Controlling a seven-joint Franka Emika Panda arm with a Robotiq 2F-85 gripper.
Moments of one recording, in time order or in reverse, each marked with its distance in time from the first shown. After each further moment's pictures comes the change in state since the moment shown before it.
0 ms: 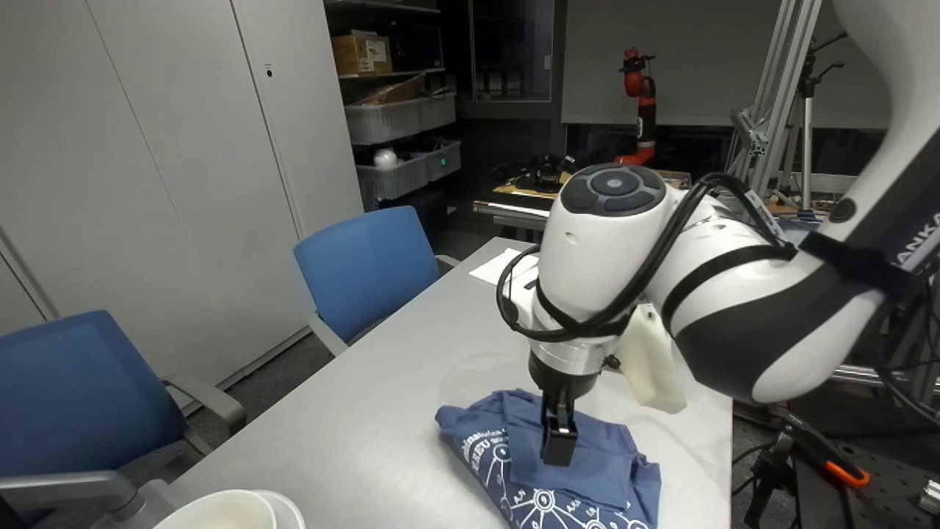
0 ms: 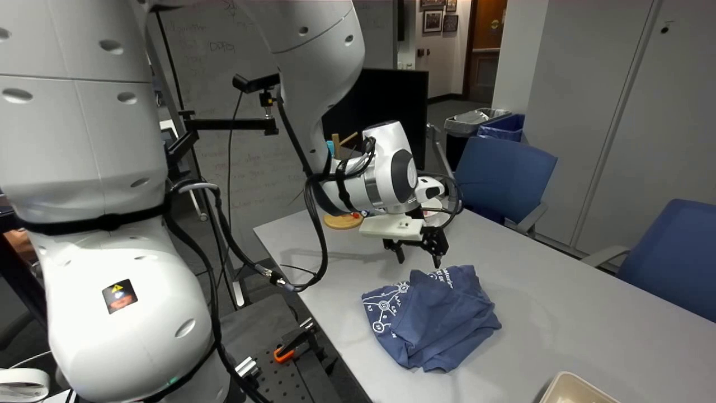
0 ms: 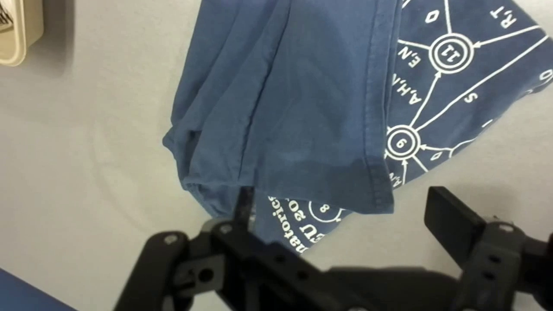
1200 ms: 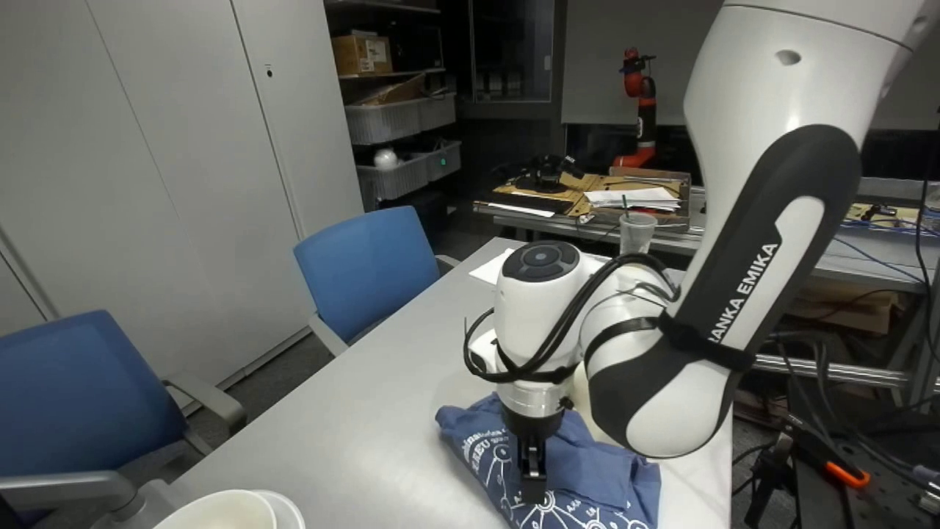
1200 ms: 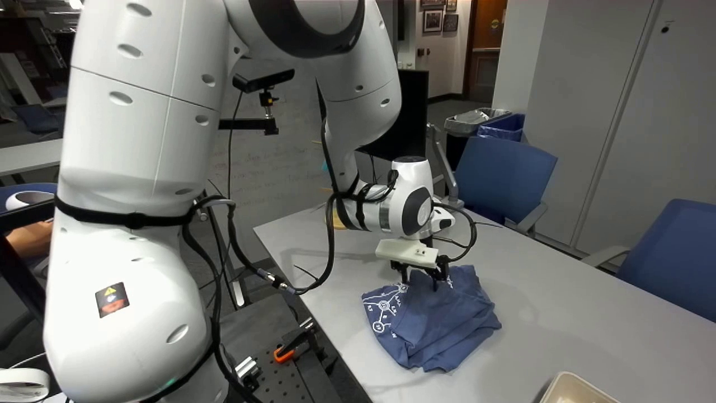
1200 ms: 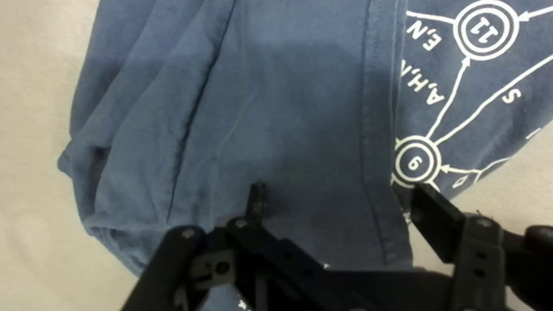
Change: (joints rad) arm -0.050 0.294 0.051 0.174 0.263 0.052 -0.274
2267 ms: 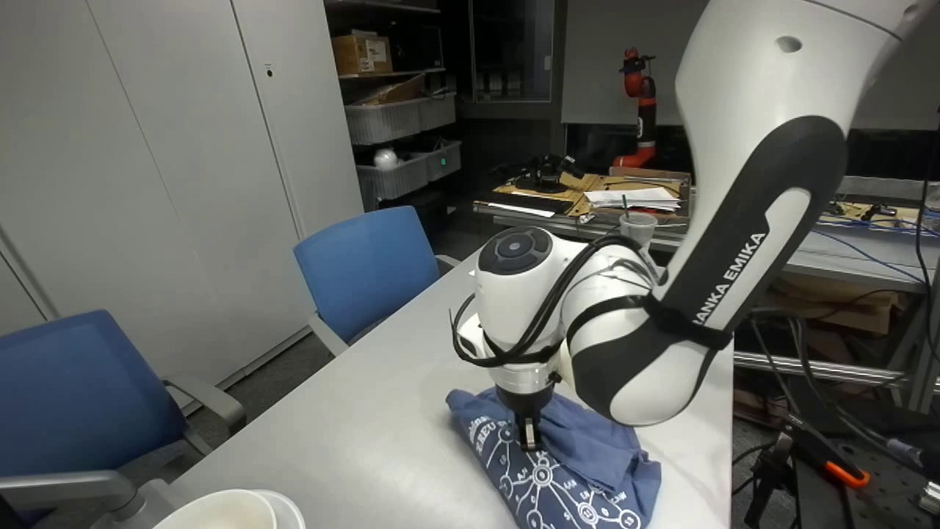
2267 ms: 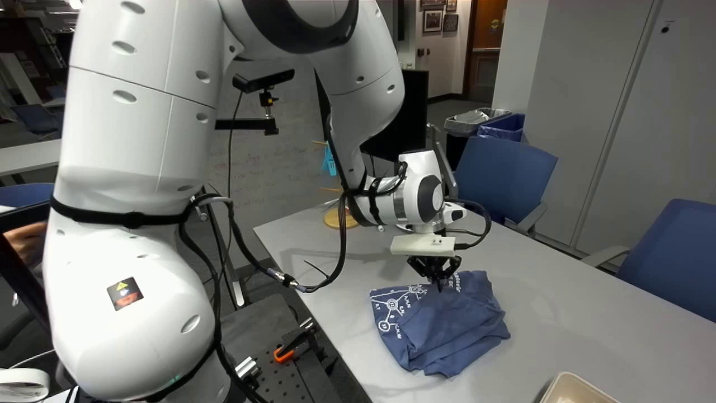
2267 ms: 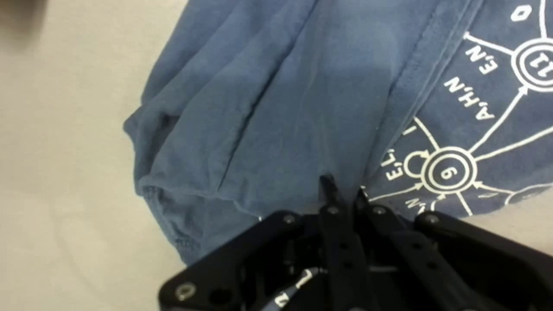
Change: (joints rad) arm 0.087 -0.008 -0.118 0.071 -0.120 -0.131 0.015
